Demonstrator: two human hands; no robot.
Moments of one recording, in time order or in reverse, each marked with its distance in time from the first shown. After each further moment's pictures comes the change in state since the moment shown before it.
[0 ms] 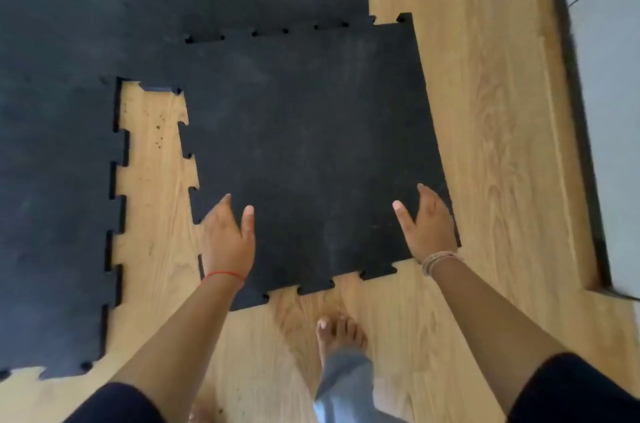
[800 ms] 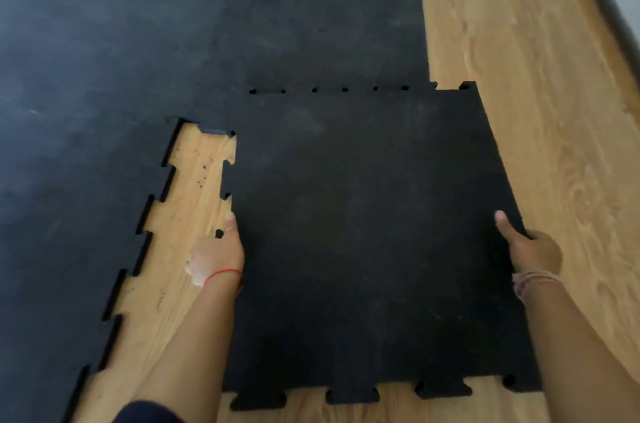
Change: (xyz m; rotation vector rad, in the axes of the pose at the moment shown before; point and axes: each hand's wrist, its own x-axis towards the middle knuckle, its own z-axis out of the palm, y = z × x) left_hand 0.093 -0.035 0.003 -0.278 0.362 -0.585; right_hand 0.122 0.019 0.010 0.663 0.271 0.373
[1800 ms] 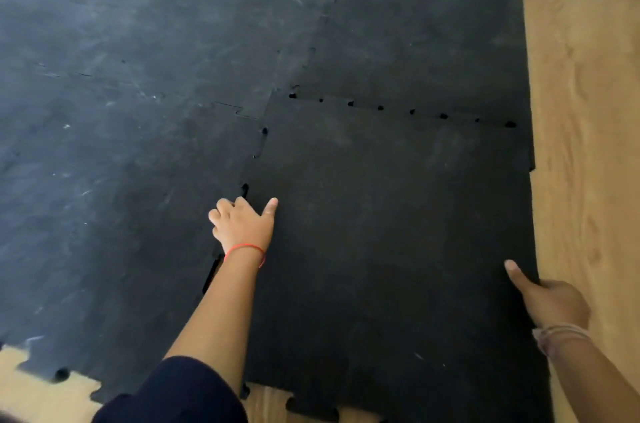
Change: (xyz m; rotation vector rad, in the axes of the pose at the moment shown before) left_hand 0.077 -0.015 -0.072 0.267 0.096 0.313; right_hand -0.105 -0.023 0.060 -0.304 -0.207 0.010
